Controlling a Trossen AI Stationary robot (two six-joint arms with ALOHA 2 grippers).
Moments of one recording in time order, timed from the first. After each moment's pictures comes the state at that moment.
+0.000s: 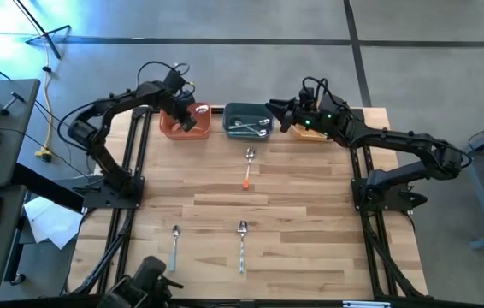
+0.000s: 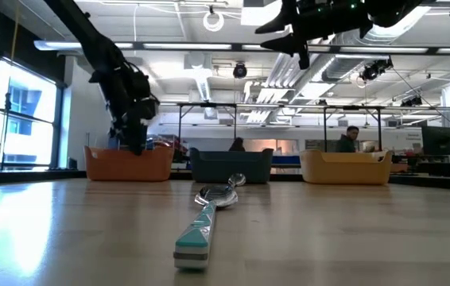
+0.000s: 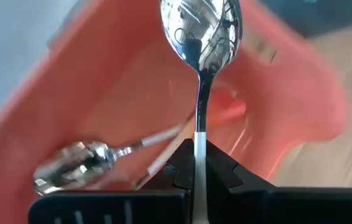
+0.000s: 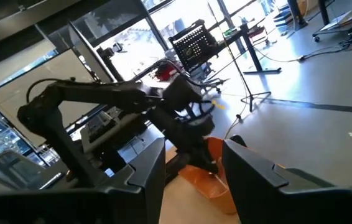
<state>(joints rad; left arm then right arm) 1.03 1.67 1.09 -0.64 0.27 0.32 -0.44 1.26 0.87 0.40 0.00 0.52</state>
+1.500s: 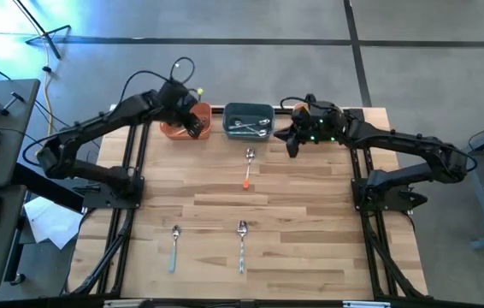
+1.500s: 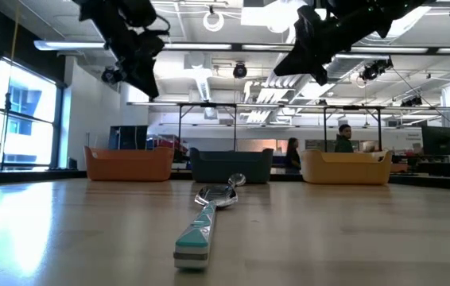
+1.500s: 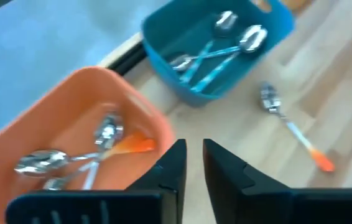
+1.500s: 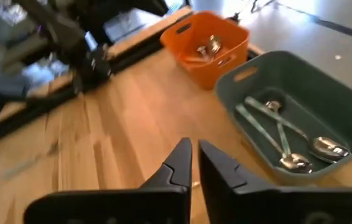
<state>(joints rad) 0.68 1.29 1.10 -0.70 0.03 -0.12 -0.44 1.19 0.87 -0.13 -0.18 0.26</state>
